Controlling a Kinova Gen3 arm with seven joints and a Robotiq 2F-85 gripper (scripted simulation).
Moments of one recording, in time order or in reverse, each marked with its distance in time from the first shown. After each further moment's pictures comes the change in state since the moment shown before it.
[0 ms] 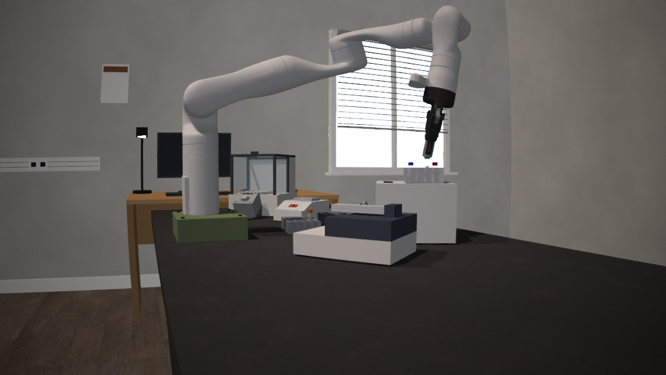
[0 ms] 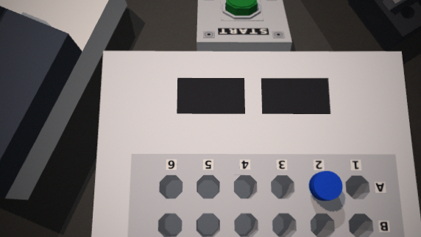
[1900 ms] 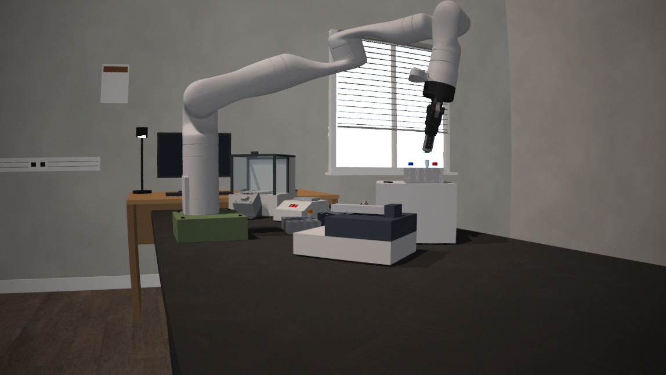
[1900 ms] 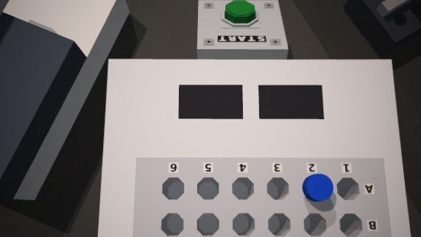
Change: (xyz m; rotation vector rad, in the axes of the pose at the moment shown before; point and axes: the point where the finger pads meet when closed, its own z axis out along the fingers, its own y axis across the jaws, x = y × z) arm 0.003 0.000 -0.013 0.000 0.000 0.000
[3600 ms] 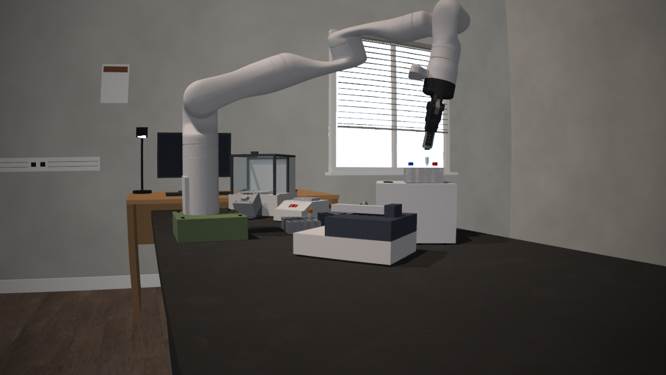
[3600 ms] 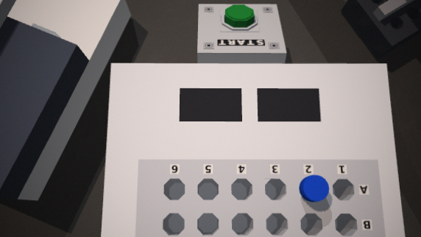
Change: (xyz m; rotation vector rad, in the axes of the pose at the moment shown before) arm 0.002 0.000 -0.007 0.000 0.000 0.000
